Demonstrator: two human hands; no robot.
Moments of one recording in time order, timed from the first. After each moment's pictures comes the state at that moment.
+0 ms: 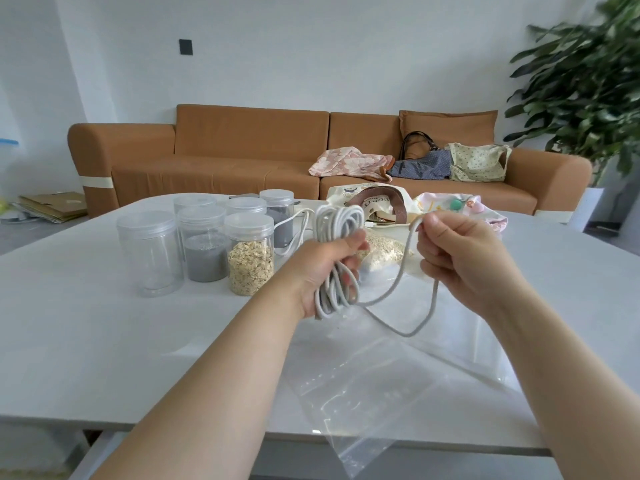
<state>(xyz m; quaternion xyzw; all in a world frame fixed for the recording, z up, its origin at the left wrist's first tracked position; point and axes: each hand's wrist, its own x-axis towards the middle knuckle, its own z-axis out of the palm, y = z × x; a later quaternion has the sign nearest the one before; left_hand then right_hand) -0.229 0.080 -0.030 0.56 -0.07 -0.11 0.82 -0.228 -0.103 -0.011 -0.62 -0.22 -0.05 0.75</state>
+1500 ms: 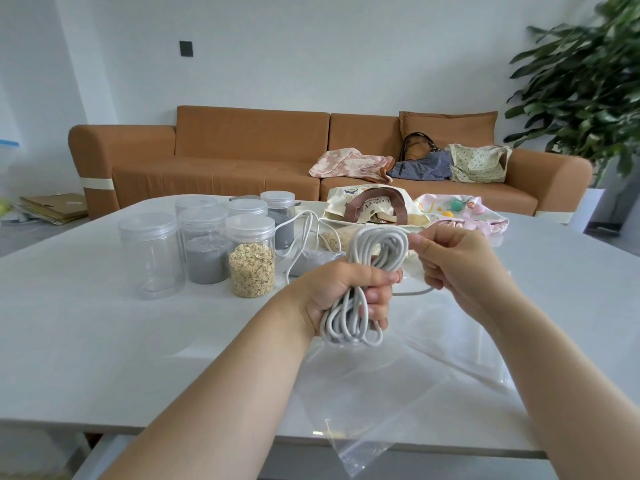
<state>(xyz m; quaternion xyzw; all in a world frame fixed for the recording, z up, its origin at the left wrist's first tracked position) -0.245 0.070 -0.031 0.55 -0.22 -0.30 0.75 -0.216 -0.106 -0.025 -0.72 -0.15 -0.12 0.66</state>
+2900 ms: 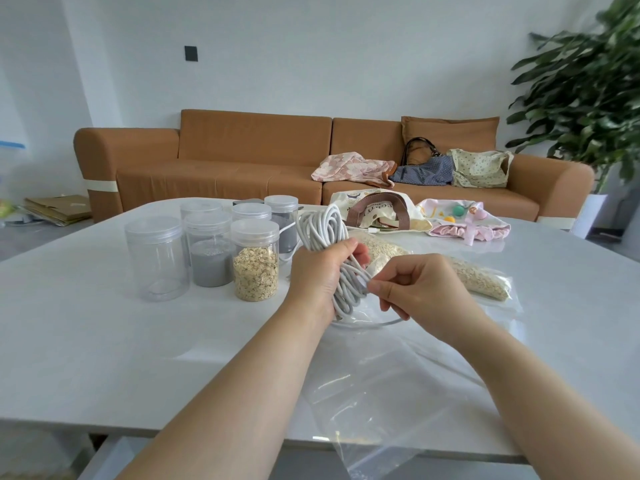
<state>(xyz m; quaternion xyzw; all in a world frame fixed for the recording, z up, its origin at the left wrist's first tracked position) -0.228 0.063 -0.035 0.53 0.02 0.10 0.84 -0.249 -0.073 -0.030 -0.81 -0.22 -0.09 0.54</state>
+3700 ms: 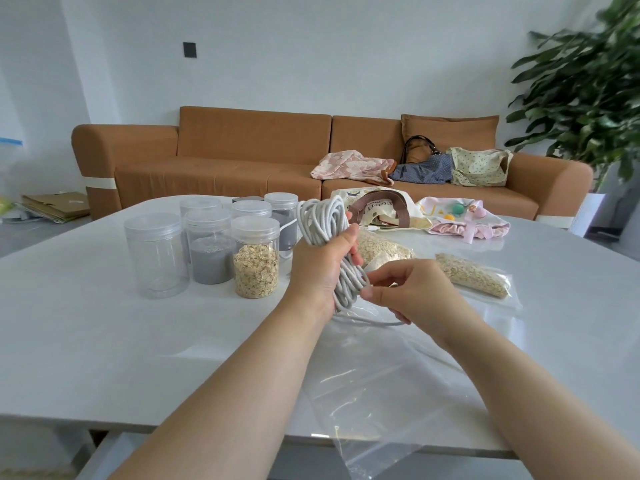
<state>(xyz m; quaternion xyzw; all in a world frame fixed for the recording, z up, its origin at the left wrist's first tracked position) -0.228 0.063 -0.033 0.52 -0.05 0.15 0.84 -0.241 -0.068 -0.038 -0.82 -0.15 -0.05 0.55</state>
